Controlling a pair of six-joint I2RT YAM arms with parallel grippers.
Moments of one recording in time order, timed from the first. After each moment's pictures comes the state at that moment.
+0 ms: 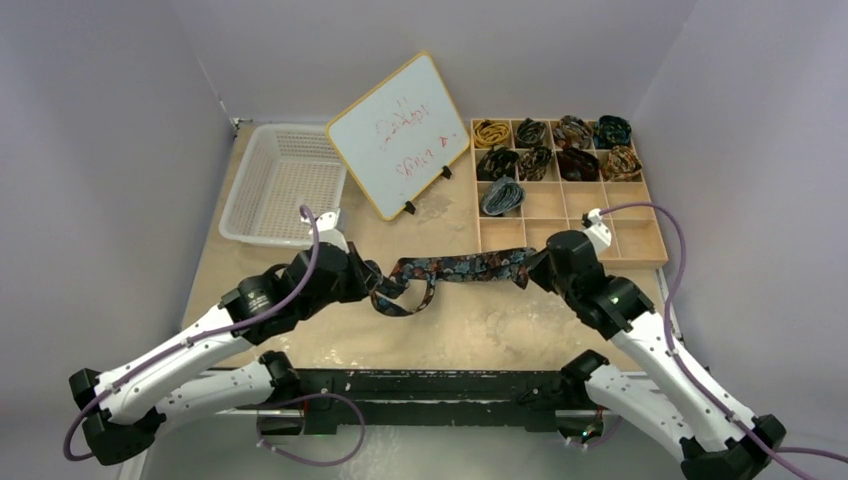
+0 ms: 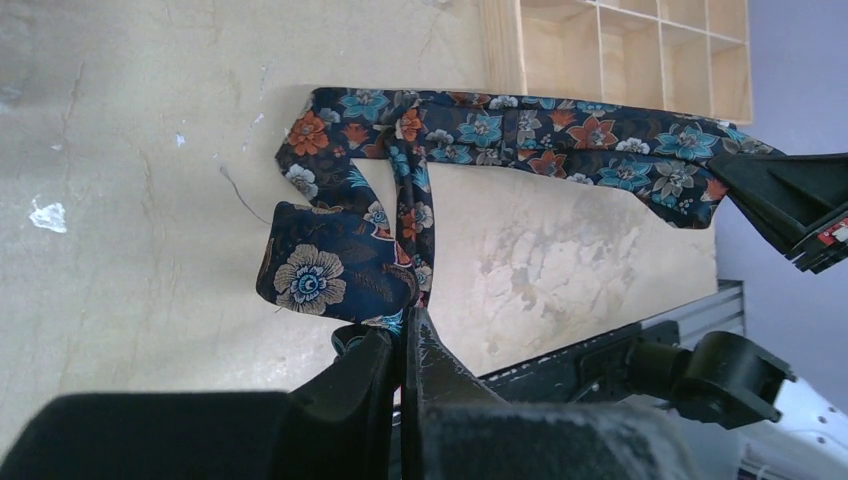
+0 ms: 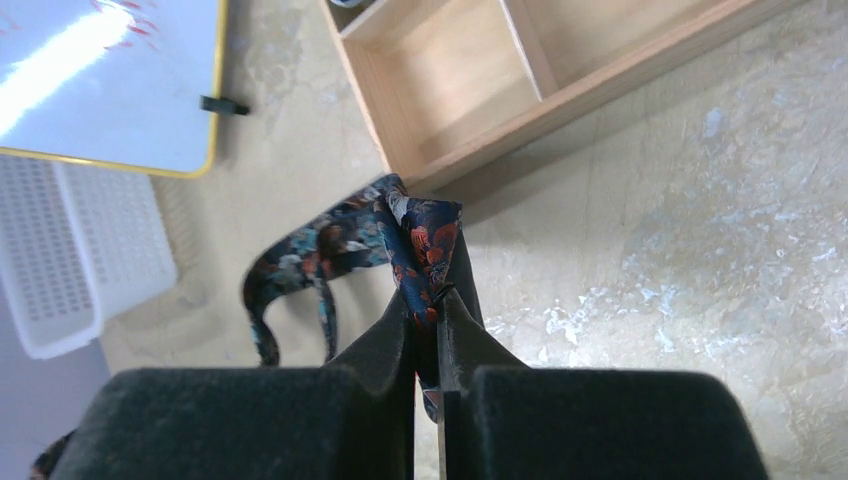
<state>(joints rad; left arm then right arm) -0.94 0.82 0.87 -0.68 -0.34 -0.90 0.56 0.76 0.73 -0.71 0.34 1.06</state>
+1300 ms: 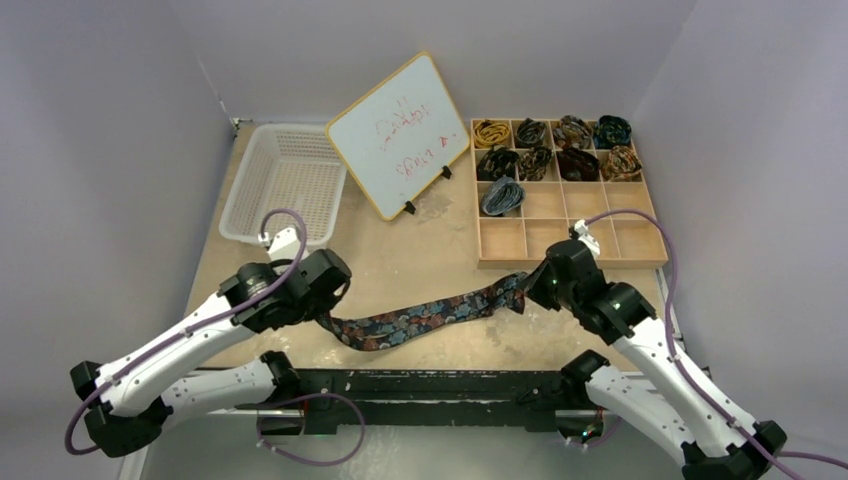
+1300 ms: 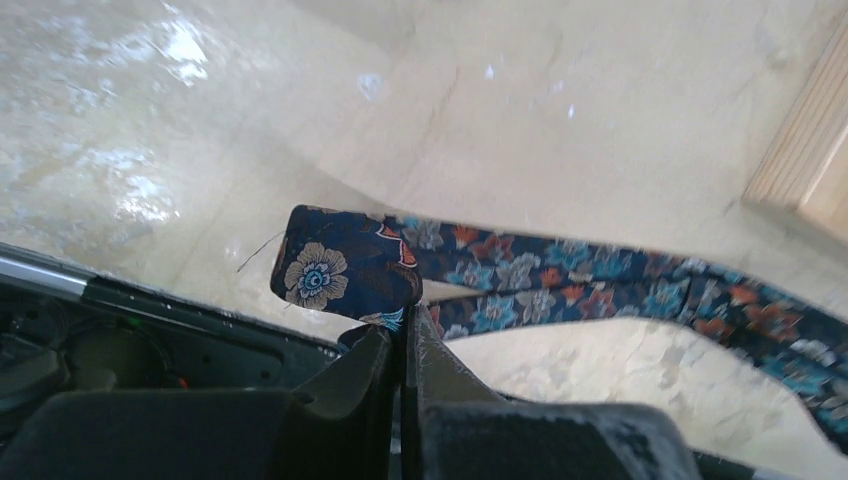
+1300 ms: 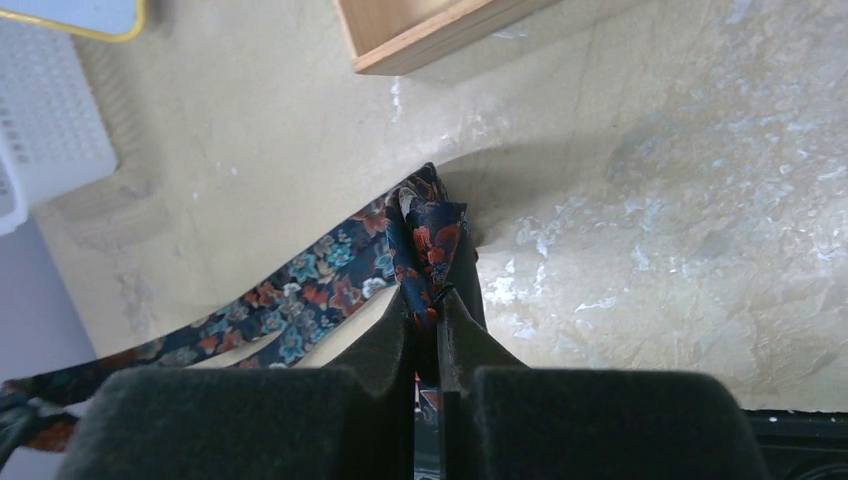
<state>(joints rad) -0.94 0.91 1.02 -1.30 -0.52 -1.36 0.56 0.72 0.74 -0.85 0.16 1.00</state>
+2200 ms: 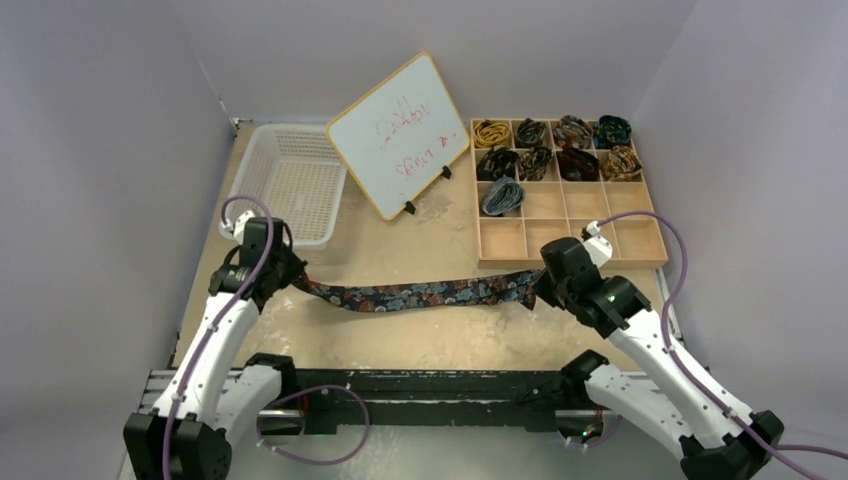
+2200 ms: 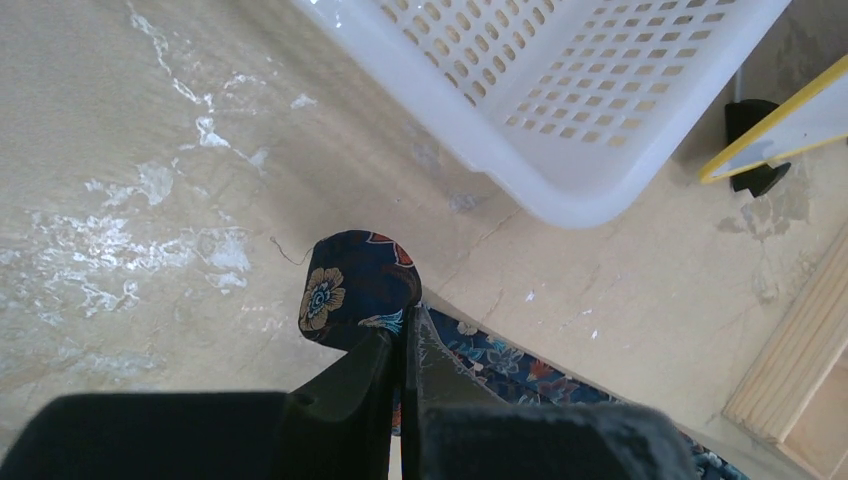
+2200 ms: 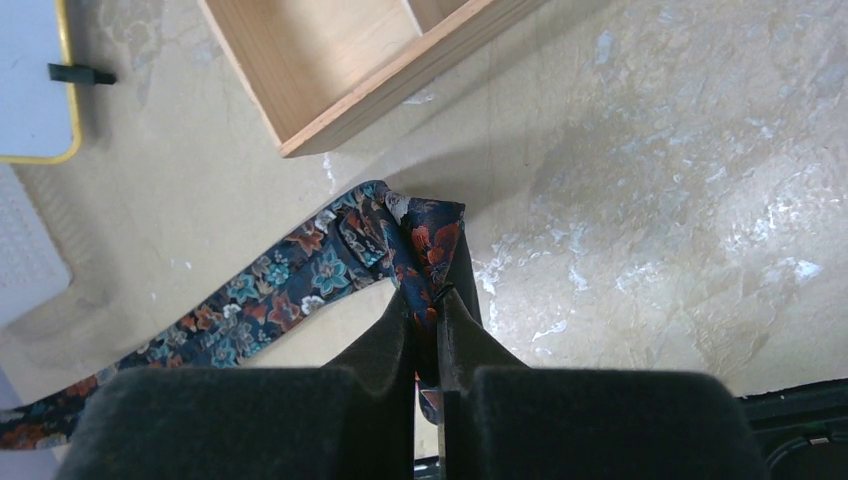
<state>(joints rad) -0.12 0.90 0.73 -0.71 -0.20 -0.80 0.56 0.77 0.76 -0.92 0.35 1.10</state>
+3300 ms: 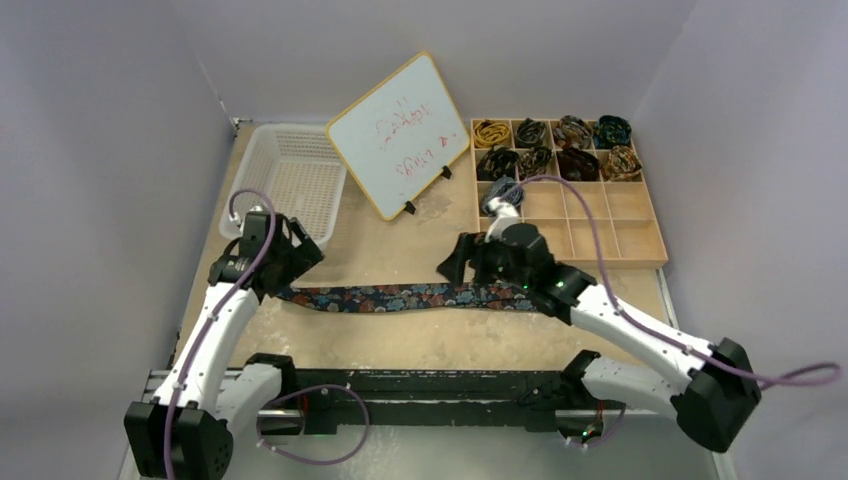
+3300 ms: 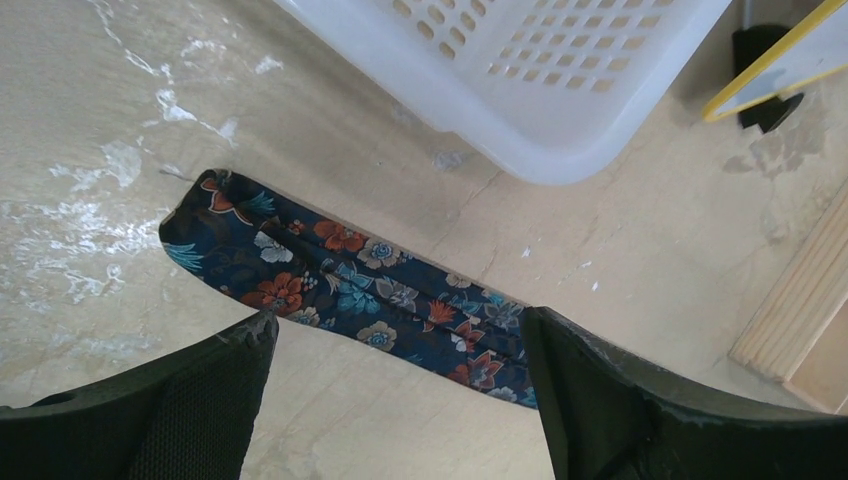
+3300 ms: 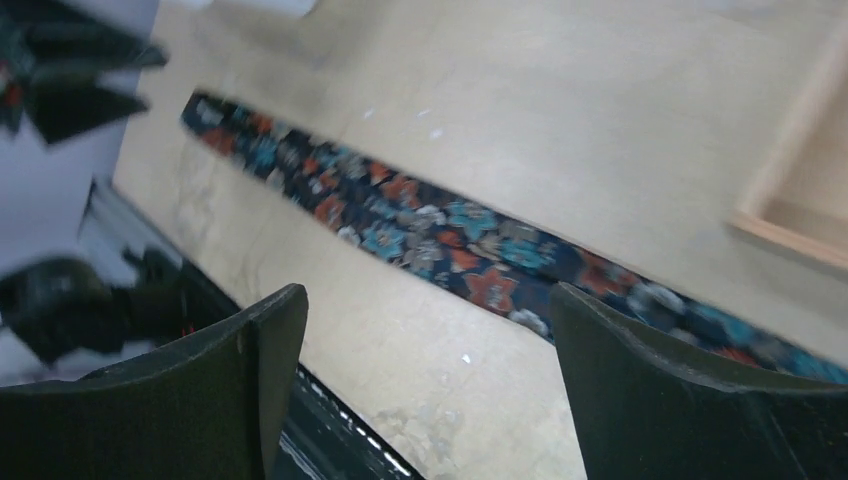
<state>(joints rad) -0.10 0.92 0.77 -0.76 -0.11 -0.74 0.70 1.01 0.69 -0.21 -0.06 0.66</state>
